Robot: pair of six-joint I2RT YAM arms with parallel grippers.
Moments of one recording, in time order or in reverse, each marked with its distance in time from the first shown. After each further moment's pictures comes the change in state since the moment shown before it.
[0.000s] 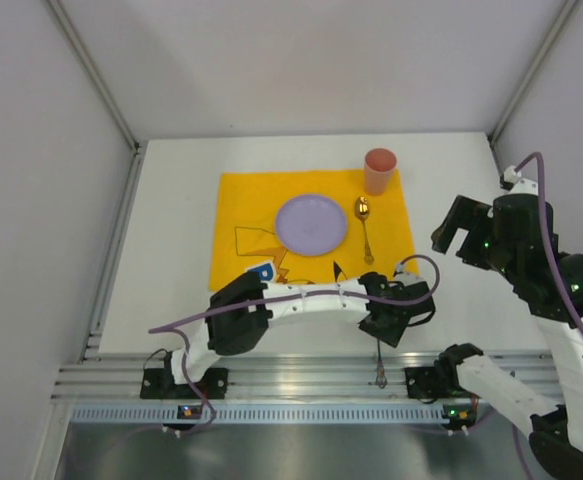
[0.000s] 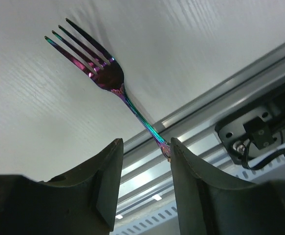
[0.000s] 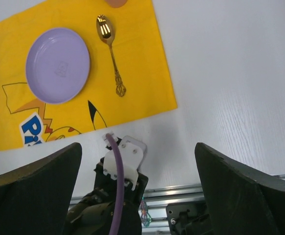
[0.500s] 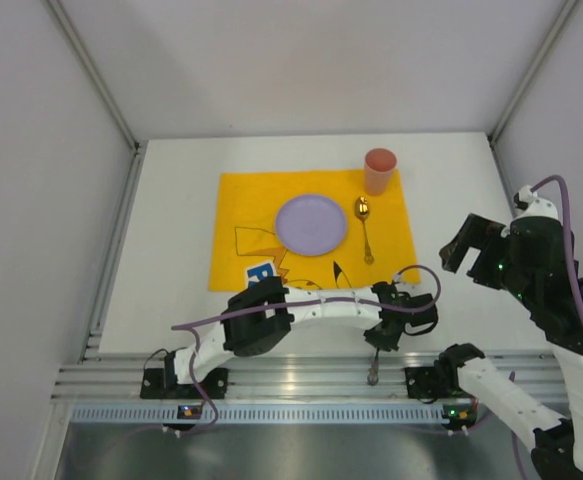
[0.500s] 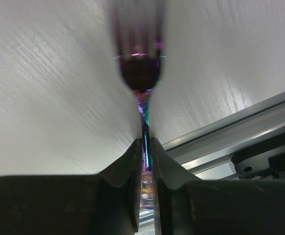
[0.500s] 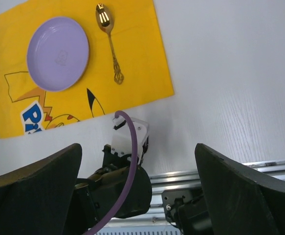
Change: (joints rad) left arm -0.018 0.140 0.055 -0.042 -0.014 -0.099; right arm 0.000 -0.104 -0.004 -0.085 -0.019 0.007
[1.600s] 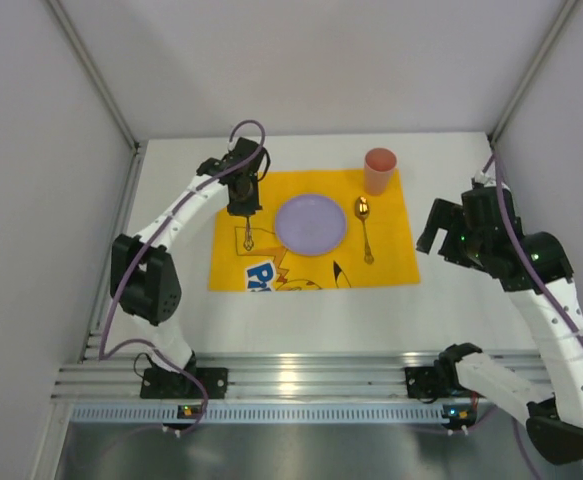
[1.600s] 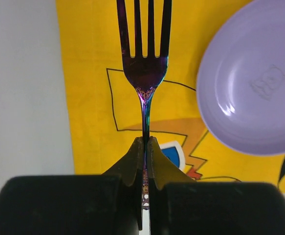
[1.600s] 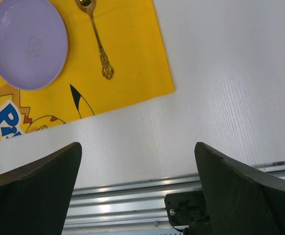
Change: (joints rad) left arm 0.914 -0.559 -0.273 0.020 -0.121 0.426; right arm 0.000 0.146 -0.122 0.105 -0.006 0.022
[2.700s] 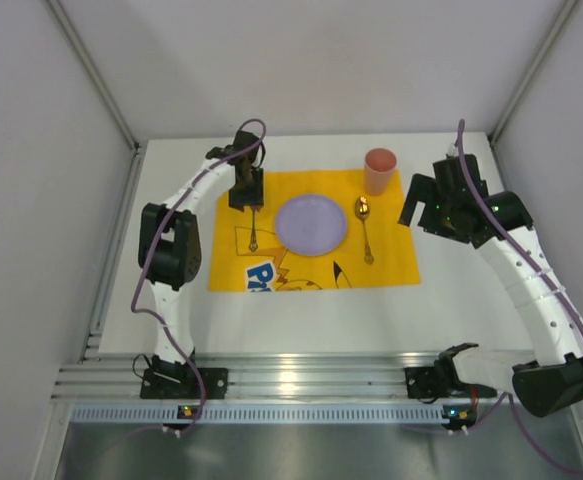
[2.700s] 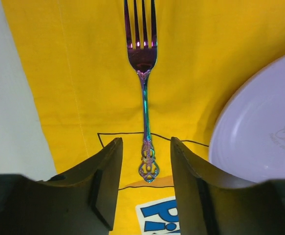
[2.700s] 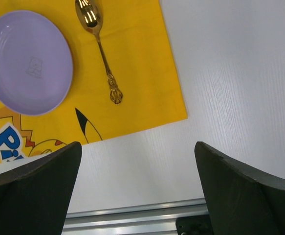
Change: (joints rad) left arm 0.153 0.381 0.195 0.058 0.176 0.155; right arm 0.000 0.283 0.072 0.143 0.010 -0.008
